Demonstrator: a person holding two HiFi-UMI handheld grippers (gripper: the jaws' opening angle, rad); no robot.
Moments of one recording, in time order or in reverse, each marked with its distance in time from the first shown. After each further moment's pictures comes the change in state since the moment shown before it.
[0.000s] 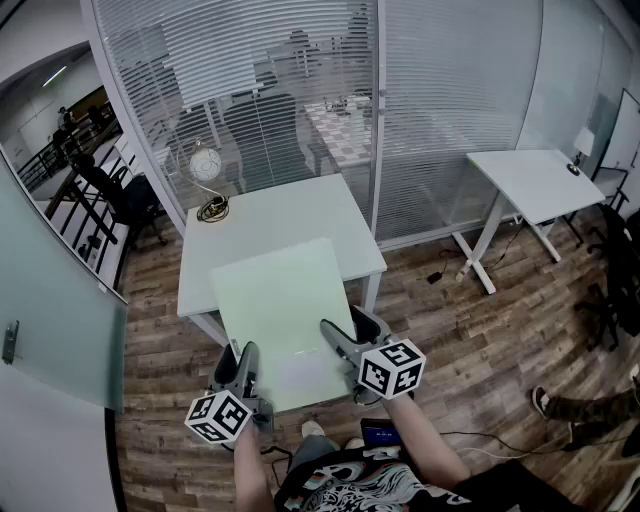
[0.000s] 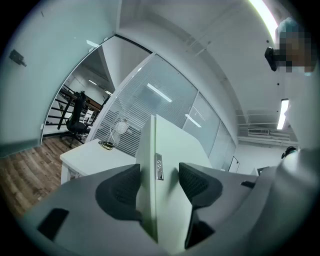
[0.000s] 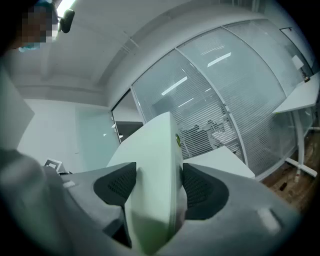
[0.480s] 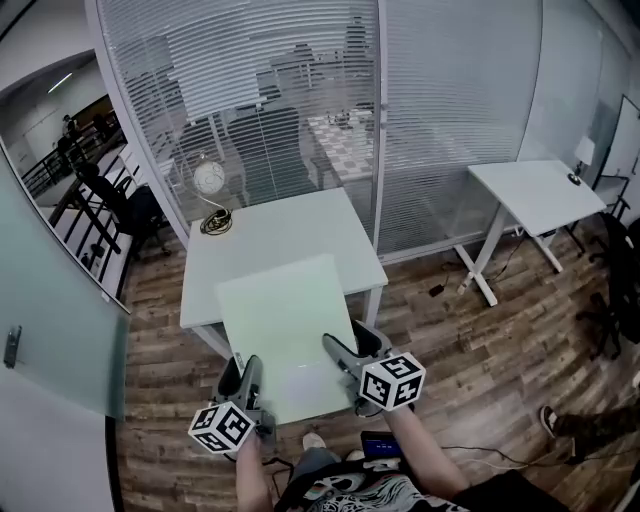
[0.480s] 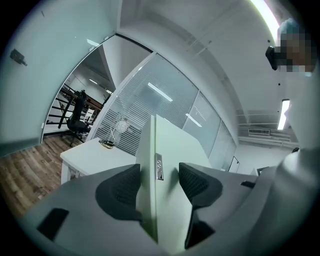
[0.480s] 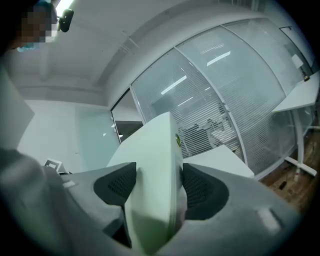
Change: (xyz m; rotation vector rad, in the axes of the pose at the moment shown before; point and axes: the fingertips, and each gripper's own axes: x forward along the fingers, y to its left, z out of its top) left arm 0.001 0.003 -0.001 -0.008 0.015 0.003; right arm 0.003 0.000 -0.002 0.011 0.009 -0.006
